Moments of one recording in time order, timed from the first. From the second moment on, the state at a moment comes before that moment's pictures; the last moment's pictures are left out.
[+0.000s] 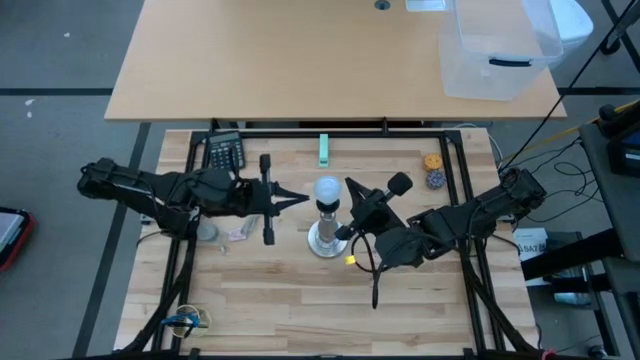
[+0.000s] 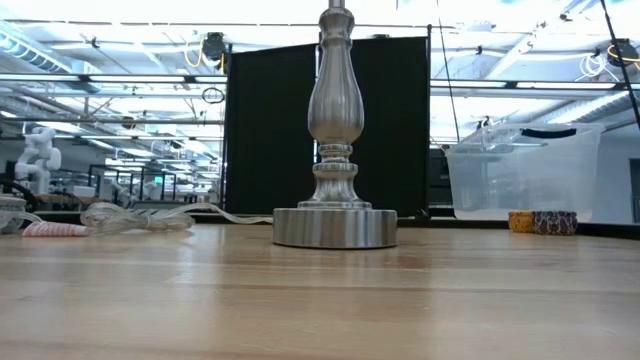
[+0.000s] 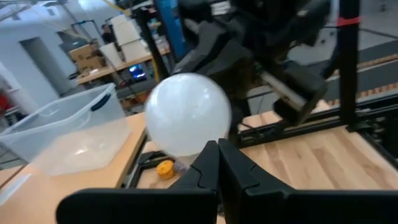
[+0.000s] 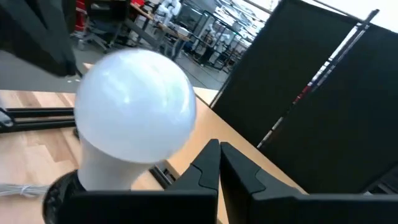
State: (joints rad) left arm -0.23 1.21 1.26 -0.16 -0.32 0.30; right arm 0.45 1.61 1.61 -0.31 1.40 -0.16
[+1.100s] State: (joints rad) left arm -0.18 1.25 1.26 -0.10 -0.24 0.30; right arm 0.43 1.61 1.61 -0.26 1.31 -0.17
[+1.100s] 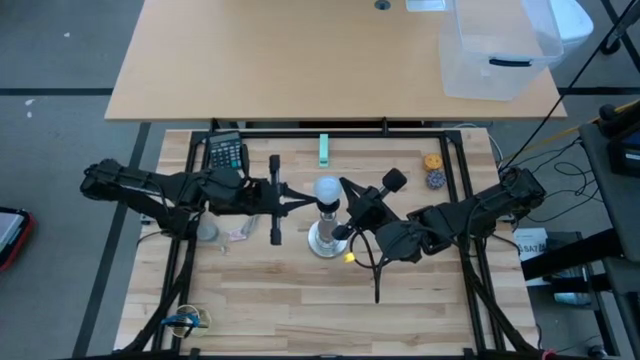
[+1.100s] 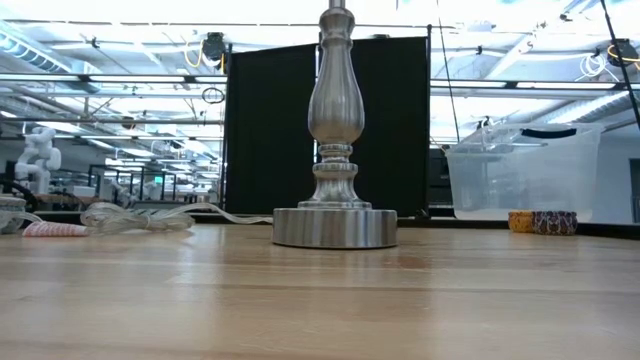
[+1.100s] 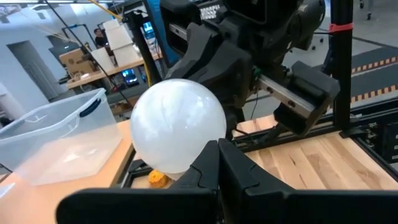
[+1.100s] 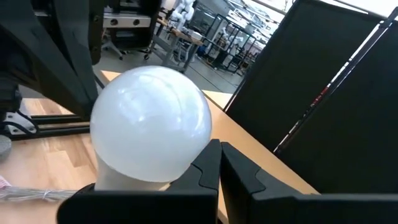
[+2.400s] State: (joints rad) left arm -0.11 1.25 1.26 -0.14 -0.24 0.24; right arm 0.55 1.61 1.61 -0.34 1.28 -0.05
